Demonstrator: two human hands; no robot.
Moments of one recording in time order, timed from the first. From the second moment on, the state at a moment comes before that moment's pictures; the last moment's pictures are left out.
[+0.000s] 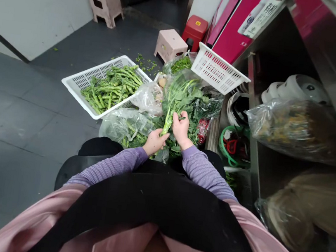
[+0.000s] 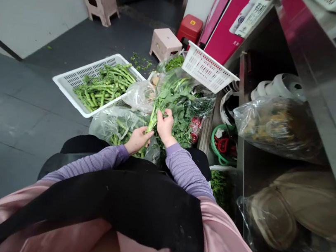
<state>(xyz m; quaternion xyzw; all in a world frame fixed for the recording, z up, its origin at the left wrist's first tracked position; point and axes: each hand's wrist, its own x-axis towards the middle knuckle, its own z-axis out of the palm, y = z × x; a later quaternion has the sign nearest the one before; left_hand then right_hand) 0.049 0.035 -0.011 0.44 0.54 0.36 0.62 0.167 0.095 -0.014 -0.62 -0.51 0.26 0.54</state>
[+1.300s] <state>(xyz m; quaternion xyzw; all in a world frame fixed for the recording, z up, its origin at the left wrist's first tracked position) 0.048 0.086 -0.002 0.25 0.39 0.44 0.77 0.218 0.079 -0.025 -0.74 -0.44 0.37 0.36</state>
